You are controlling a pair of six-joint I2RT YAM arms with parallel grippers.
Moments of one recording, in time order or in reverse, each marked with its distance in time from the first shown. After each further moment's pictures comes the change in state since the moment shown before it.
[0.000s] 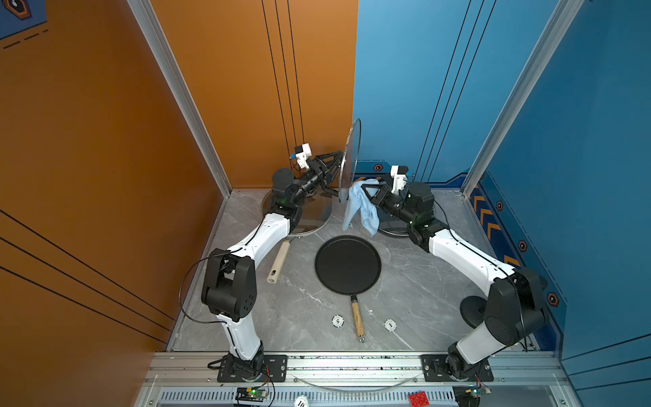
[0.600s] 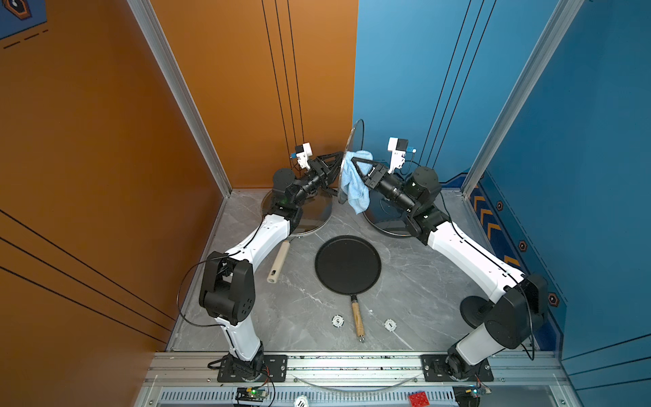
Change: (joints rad) left arm -0.020 -0.029 -0.009 -0.032 -0.018 0.056; right arm 0.092 0.005 0.139 0.062 0.018 -0.048
